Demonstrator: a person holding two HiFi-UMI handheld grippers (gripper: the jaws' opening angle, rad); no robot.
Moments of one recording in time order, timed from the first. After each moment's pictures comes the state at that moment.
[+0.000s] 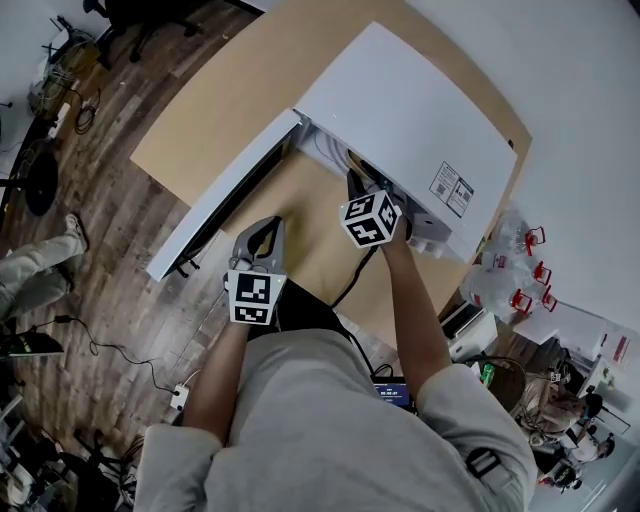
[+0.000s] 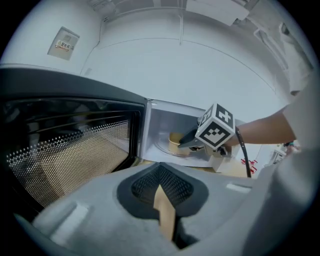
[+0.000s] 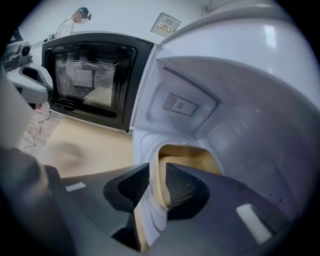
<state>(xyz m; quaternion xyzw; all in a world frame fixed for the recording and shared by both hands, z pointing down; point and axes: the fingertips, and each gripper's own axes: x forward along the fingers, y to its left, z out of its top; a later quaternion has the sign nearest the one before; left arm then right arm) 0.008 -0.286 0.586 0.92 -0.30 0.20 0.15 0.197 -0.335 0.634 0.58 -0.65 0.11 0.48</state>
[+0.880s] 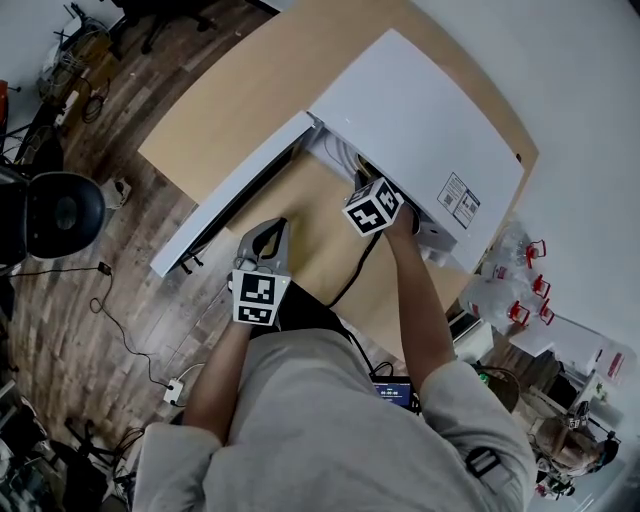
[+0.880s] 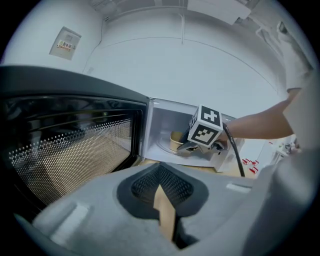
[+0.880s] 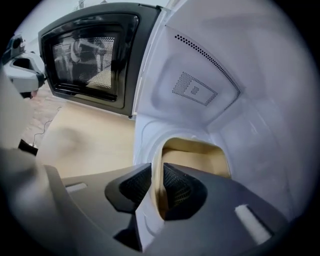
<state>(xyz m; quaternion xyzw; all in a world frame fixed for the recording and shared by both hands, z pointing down) 0.005 -0.286 0.589 0.91 -0.31 0.21 0.16 0.203 -0.344 0.663 0.51 -0.64 0.15 0.56</state>
